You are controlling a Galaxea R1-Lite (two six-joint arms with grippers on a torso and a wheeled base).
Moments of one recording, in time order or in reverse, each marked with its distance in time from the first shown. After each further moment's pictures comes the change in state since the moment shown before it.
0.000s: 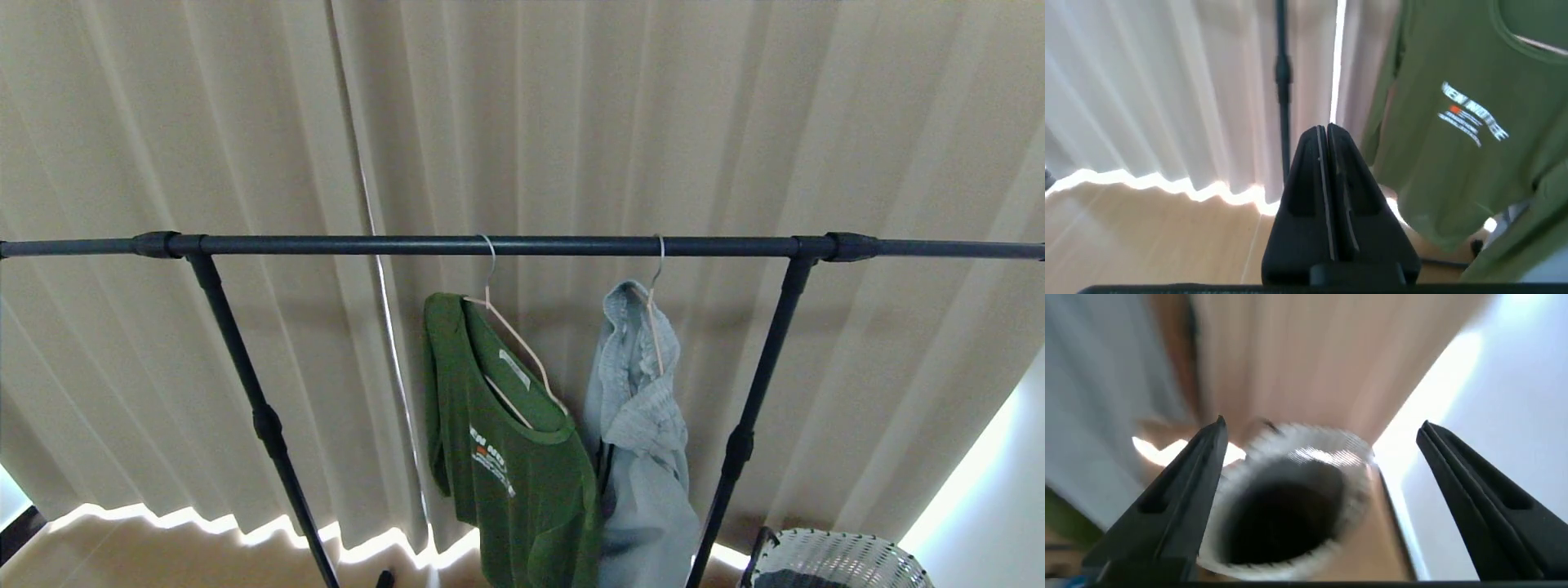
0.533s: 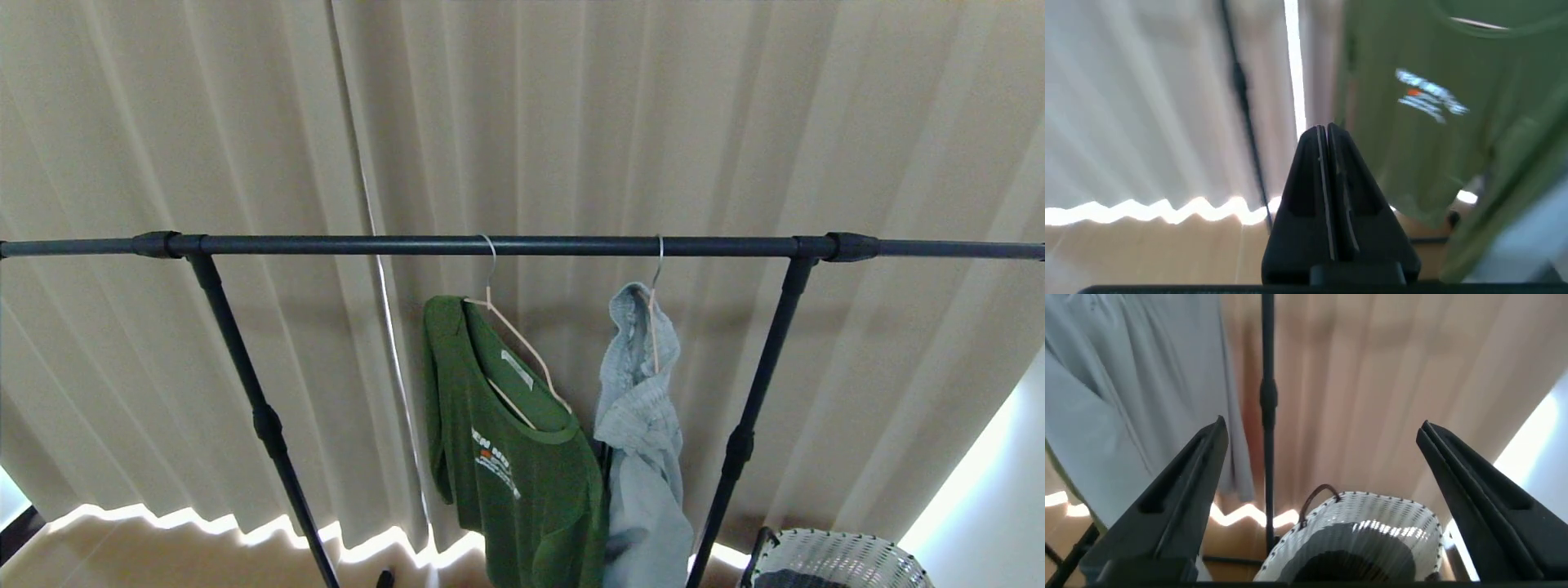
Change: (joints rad) left arm -0.106 -0.021 -0.001 0.006 -0.130 0.075; right arm -0.006 -0.040 0.148 -0.240 0.168 0.008
